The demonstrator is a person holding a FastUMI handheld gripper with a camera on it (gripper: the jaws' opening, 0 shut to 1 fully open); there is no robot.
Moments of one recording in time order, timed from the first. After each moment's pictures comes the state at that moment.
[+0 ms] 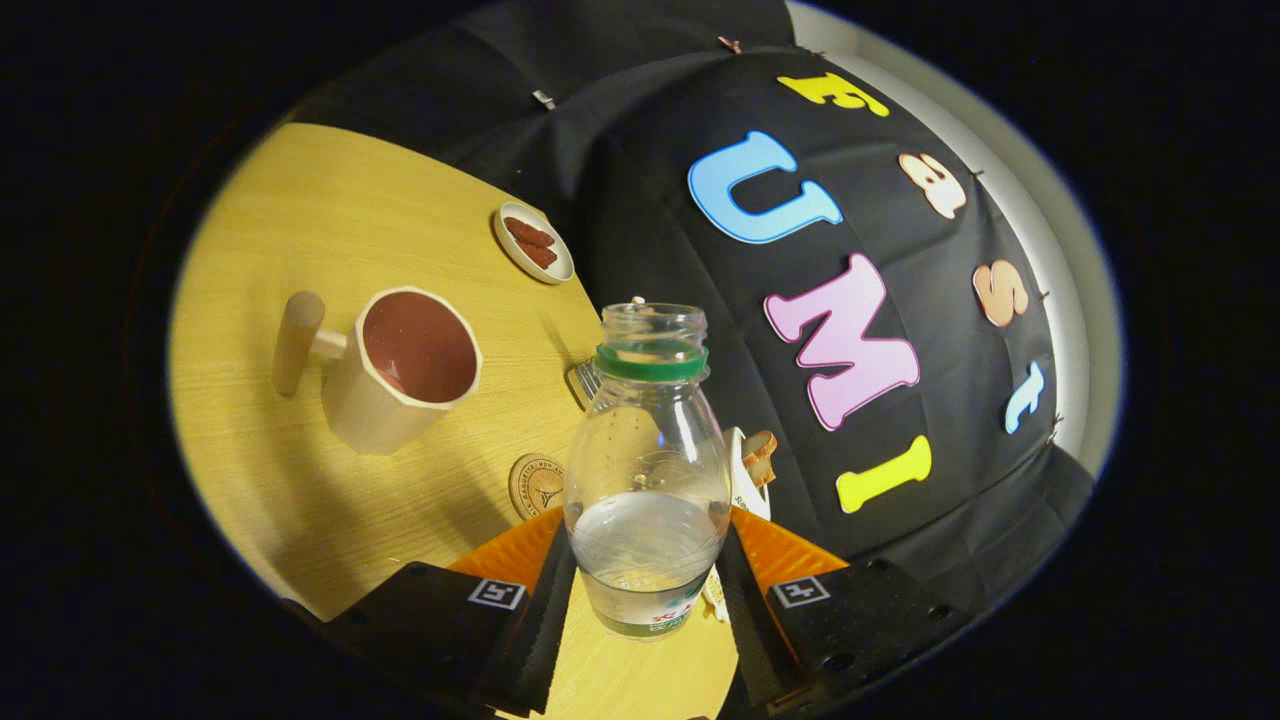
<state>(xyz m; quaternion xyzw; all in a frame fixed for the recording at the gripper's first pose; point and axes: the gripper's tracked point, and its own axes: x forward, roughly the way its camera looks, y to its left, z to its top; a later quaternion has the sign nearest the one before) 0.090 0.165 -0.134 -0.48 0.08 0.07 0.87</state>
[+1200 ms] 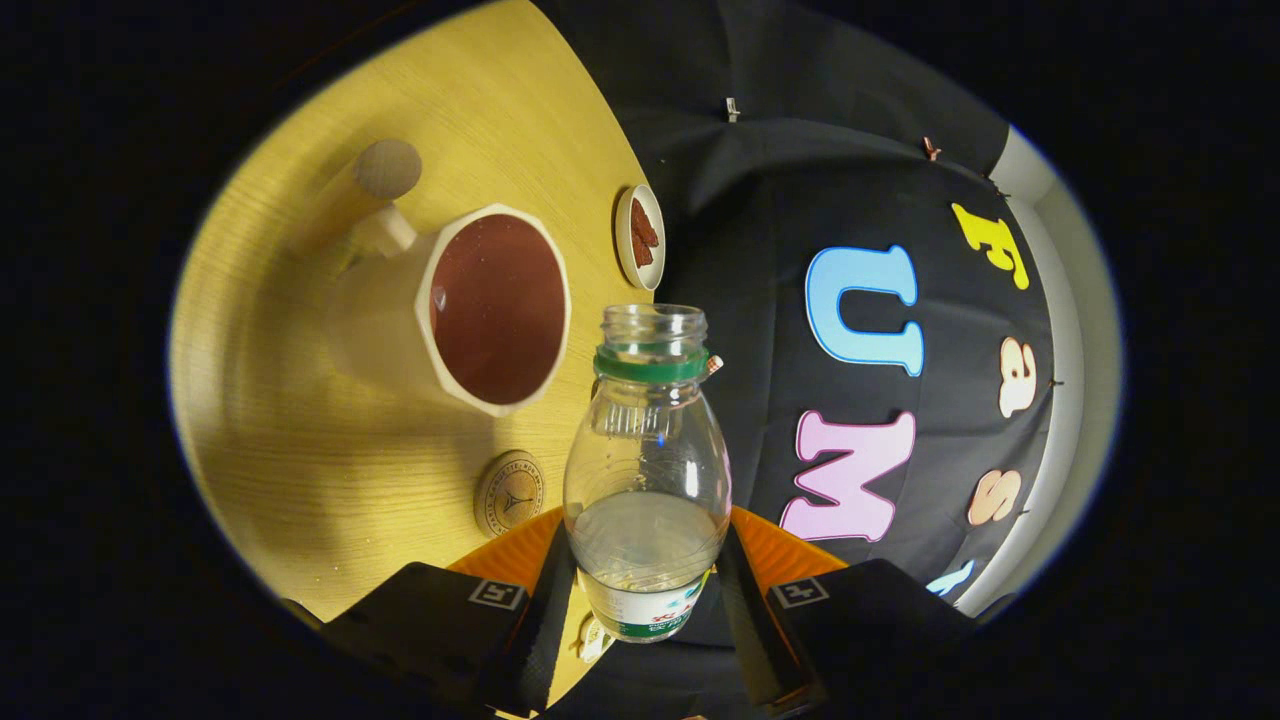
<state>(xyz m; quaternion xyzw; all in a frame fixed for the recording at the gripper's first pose) 0.129 0.205 -0.149 -0.70 0.03 0.12 0.70</state>
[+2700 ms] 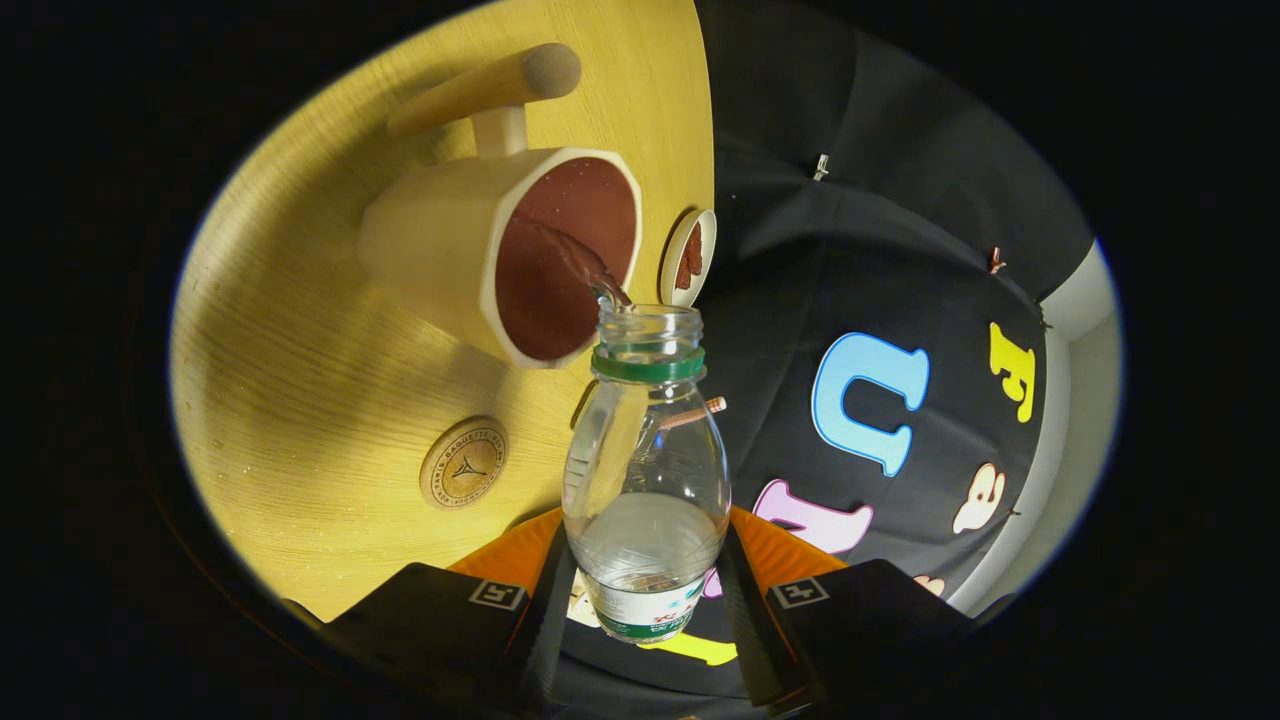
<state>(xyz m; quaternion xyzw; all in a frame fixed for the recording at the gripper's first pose) 0.141 0.210 -0.142 -0.80 -0.02 0.15 0.58</state>
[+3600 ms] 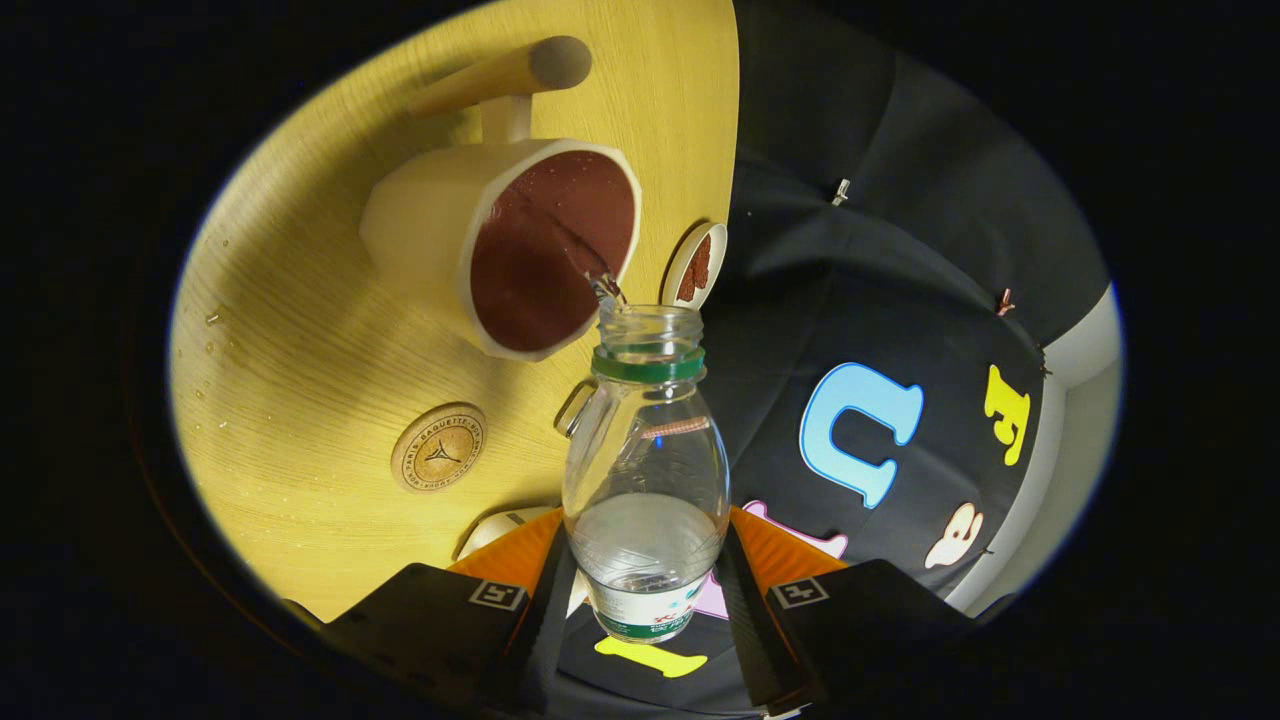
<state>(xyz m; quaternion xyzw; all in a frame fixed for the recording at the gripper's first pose) 0.154 0.222 -0.125 -0.83 -0.05 0.16 0.53</state>
